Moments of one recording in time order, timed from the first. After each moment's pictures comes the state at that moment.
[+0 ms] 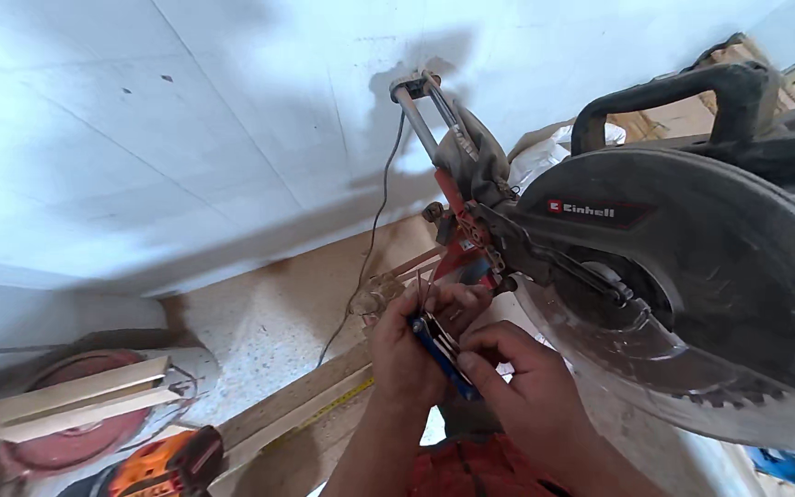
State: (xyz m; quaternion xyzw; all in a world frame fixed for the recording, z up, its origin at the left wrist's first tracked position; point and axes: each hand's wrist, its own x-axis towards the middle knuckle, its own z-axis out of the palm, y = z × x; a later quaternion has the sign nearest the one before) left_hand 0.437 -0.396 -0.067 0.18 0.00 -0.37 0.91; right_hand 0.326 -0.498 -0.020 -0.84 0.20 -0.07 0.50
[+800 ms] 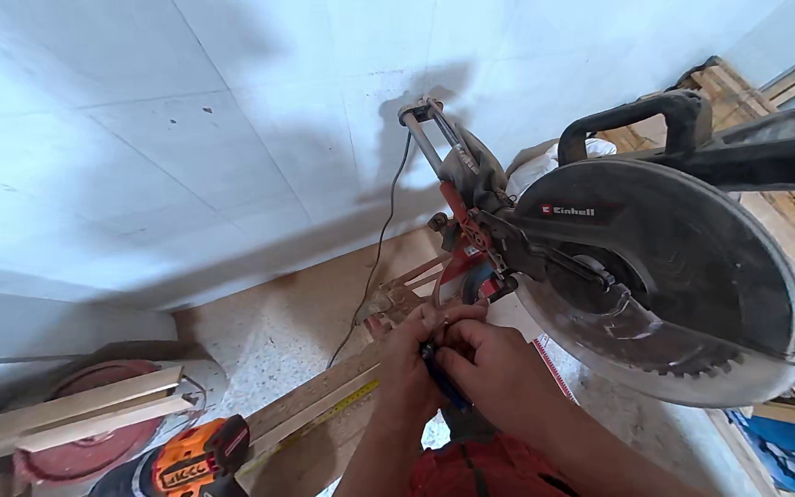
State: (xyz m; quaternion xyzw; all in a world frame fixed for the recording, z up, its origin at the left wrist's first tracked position) left_hand 0.417 -0.364 -0.073 0.32 -0.02 -0.36 0.88; right_hand 0.361 -0.475 0.009 -0.85 0.26 0.16 0.43
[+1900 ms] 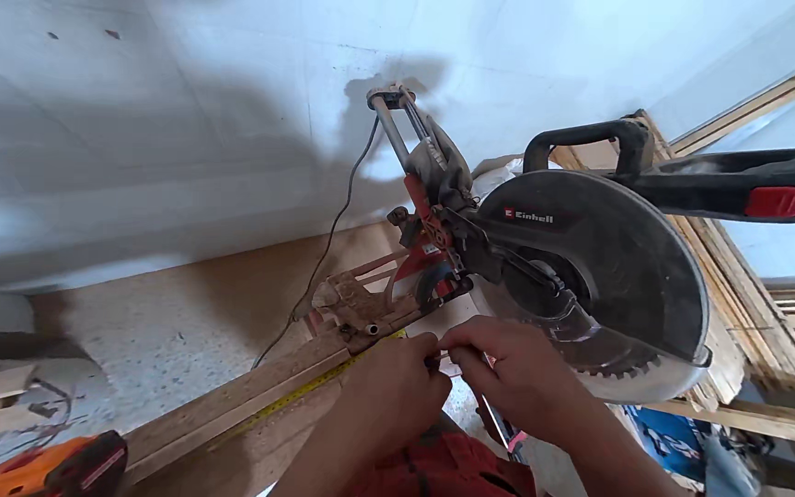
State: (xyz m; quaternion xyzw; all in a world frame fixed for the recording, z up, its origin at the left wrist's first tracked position) left_hand 0.424 -0.371 -0.028 0.78 -0.31 -0.43 0.33; right_hand 0.325 -0.527 0.035 -0.95 0.08 0.06 0.30
